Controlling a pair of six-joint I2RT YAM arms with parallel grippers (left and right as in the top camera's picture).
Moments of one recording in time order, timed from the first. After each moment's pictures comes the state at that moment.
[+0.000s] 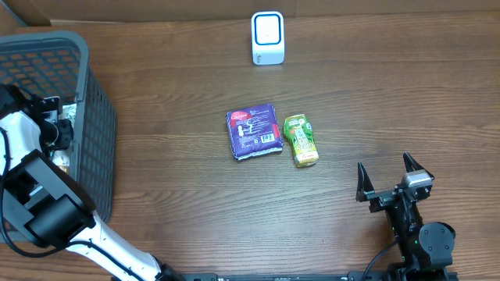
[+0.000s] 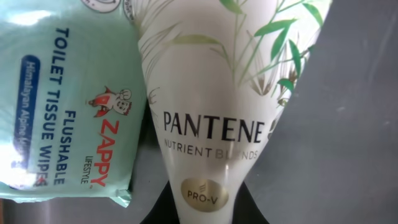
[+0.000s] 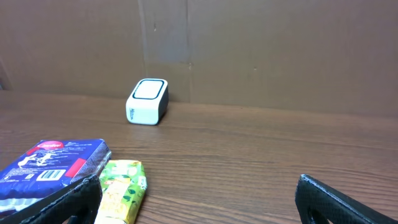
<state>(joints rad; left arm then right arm) 0.69 2.12 1.64 -0.80 0.00 0.44 0.09 0.01 0.02 -0.02 -0.12 0.01</state>
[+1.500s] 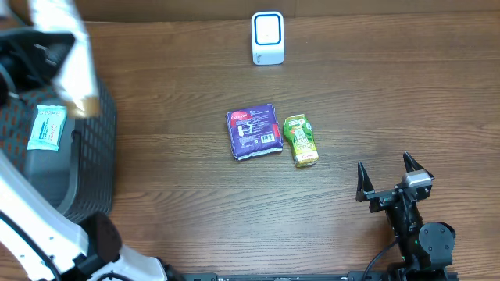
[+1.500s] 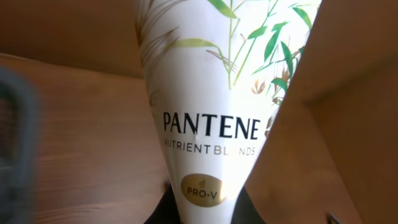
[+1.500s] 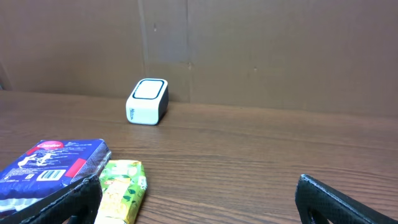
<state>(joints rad) 0.55 1.79 2.63 -1.68 0.91 0.11 0.09 0.01 0.02 -0.02 -0.12 0.01</state>
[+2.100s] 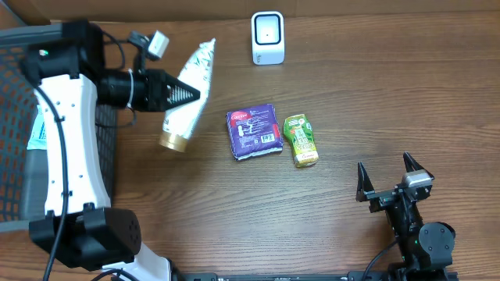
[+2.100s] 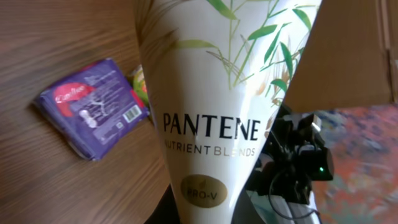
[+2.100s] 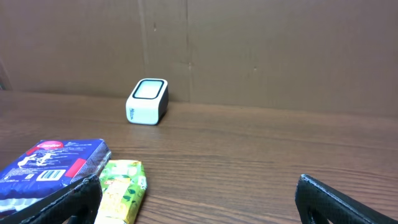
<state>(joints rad) 0.18 1.79 1.91 -1.65 1.02 0.43 0.09 0.01 0.02 -0.02 -0.12 0.01</state>
